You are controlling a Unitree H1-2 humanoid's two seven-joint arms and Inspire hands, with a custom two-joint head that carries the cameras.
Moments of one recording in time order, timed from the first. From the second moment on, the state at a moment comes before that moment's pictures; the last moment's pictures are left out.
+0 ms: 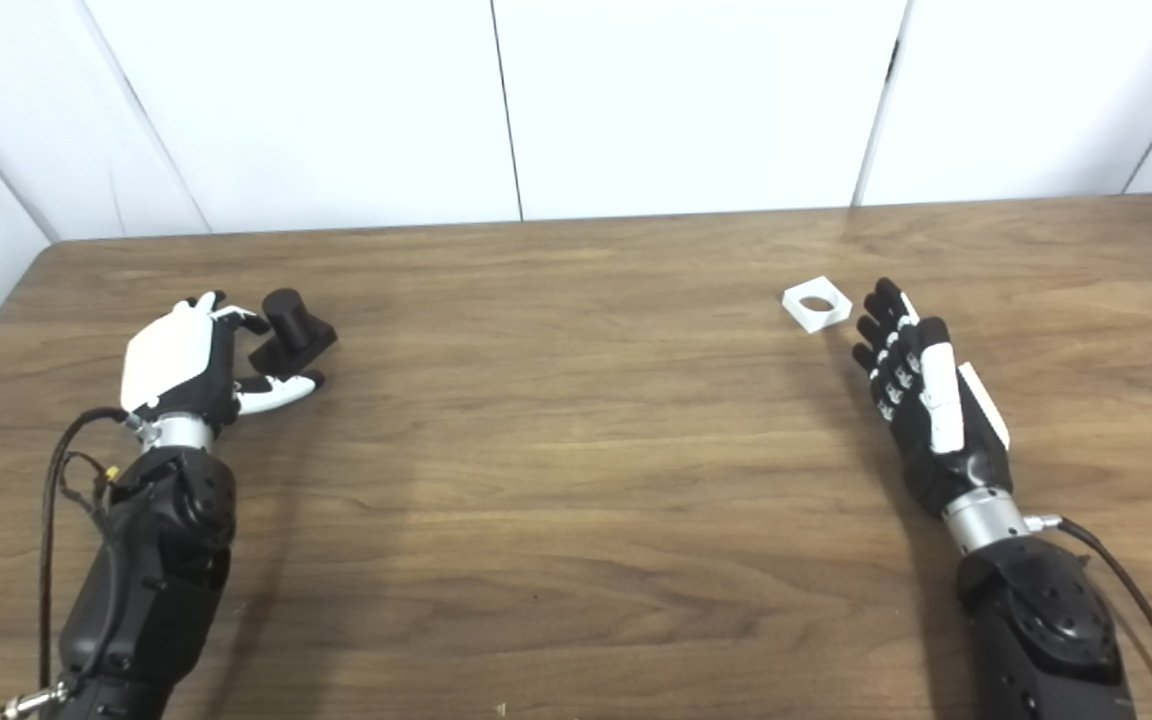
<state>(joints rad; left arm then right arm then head) -0.30 0.29 -0.06 0.10 1.00 0.47 -0.08 -0.13 -0.25 -0.18 0.08 0.29 0.02 0.25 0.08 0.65</state>
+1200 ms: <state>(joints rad) -0.39 0.29 -0.09 0.24 1.03 0.47 -0.07 -0.12 -0.26 -0.18 0.08 0.27 0.02 0.24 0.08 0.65</state>
